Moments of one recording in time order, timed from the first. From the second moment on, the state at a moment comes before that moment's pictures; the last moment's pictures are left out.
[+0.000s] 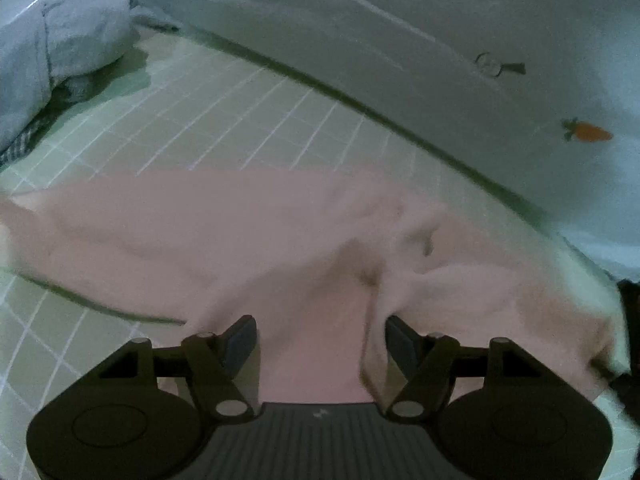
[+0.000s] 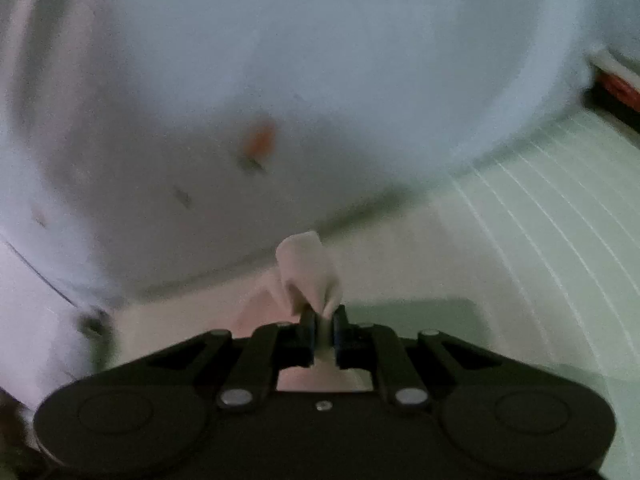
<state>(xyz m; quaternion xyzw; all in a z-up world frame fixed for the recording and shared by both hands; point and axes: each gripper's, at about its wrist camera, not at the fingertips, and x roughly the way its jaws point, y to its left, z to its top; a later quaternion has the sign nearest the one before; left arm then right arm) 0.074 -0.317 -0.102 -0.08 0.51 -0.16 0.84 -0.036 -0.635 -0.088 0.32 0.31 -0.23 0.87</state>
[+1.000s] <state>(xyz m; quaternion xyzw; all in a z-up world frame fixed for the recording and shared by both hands) 0.086 -0.308 -0.132 0.04 0.54 -0.06 0.84 0.007 -0.638 -0.136 0.16 0.43 -0.23 0.86</state>
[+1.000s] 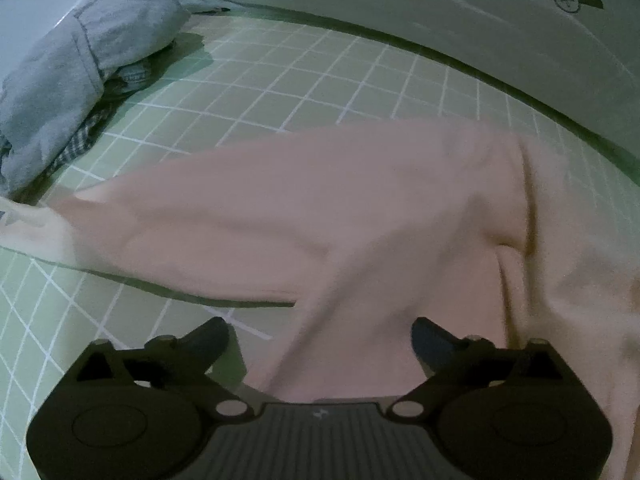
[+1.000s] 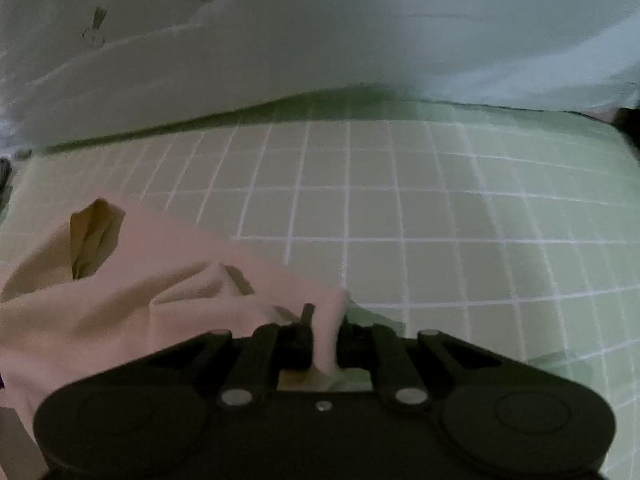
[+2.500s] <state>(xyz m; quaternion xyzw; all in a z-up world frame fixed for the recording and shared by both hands) 0.083 -0.311 -0.135 0.04 0.53 -0.06 0.84 -0.215 -0.701 -0.101 0.32 0.20 -0.50 0.78</state>
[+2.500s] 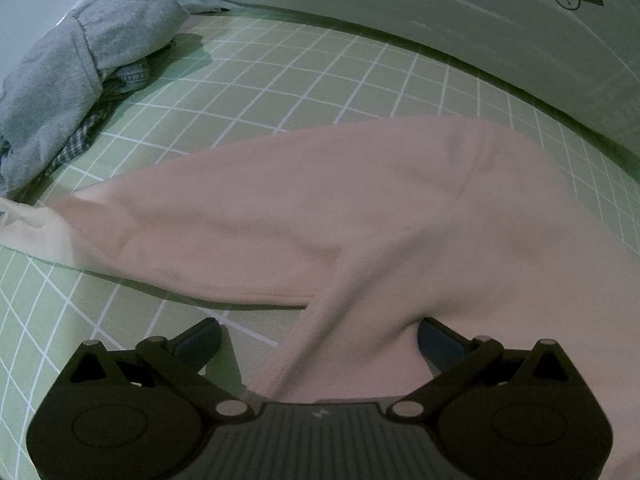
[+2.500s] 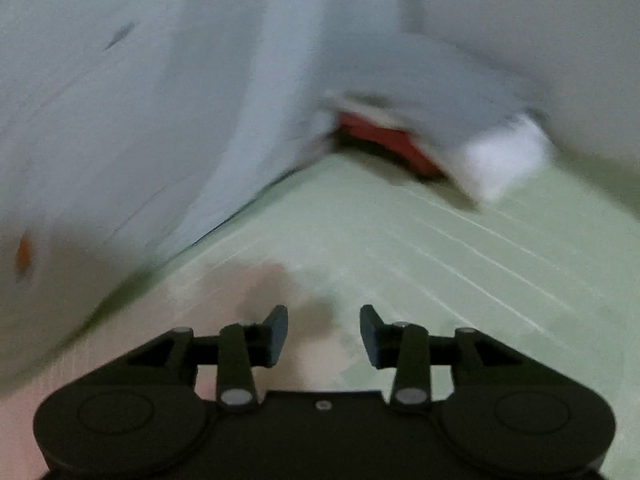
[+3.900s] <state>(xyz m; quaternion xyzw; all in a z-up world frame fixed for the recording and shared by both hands) 0.056 -0.299 -0.101 0.01 0.53 -0.07 0.84 -0.249 -0.684 -0.105 0.25 0.28 -0.51 0.78</state>
